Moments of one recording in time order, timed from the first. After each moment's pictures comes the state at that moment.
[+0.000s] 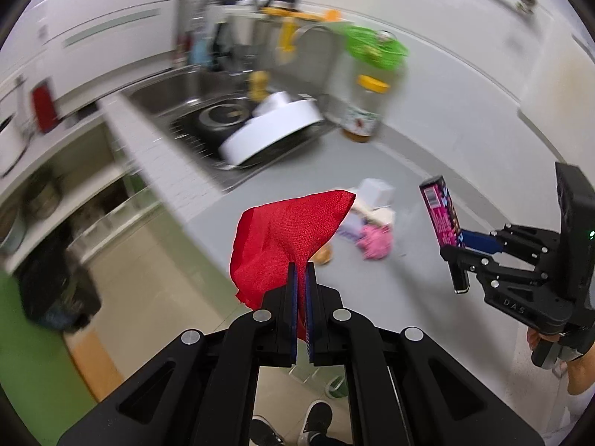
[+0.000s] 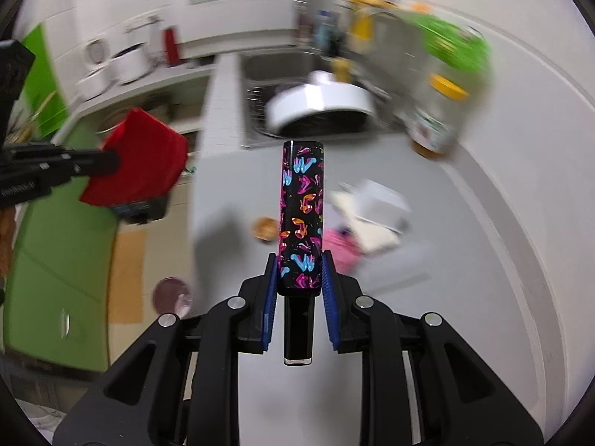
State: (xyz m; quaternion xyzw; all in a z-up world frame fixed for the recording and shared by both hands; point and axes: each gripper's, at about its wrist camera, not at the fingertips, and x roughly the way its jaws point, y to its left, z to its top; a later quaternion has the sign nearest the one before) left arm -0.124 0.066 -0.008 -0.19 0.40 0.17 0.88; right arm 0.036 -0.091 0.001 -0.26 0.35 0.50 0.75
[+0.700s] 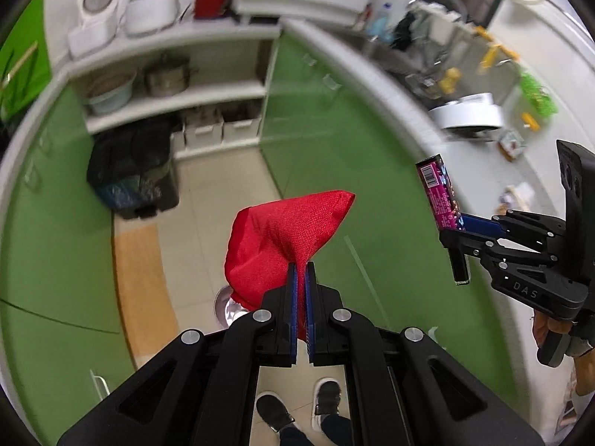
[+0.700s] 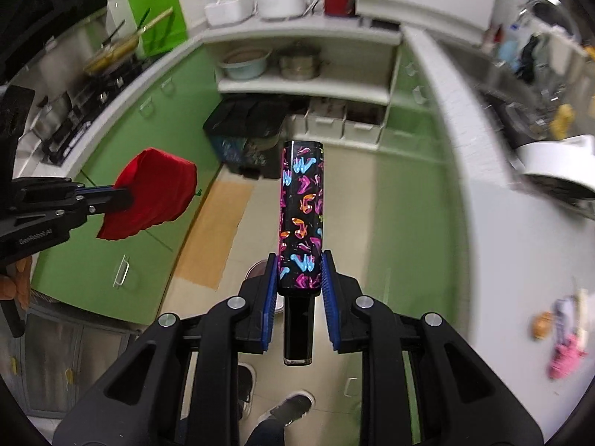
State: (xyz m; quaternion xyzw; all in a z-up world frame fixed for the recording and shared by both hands) left arm -0.368 0.197 -0.142 -0.32 0.39 0.34 0.79; right arm -0.177 0.128 -0.133 -0.34 0.37 0.64 0.59
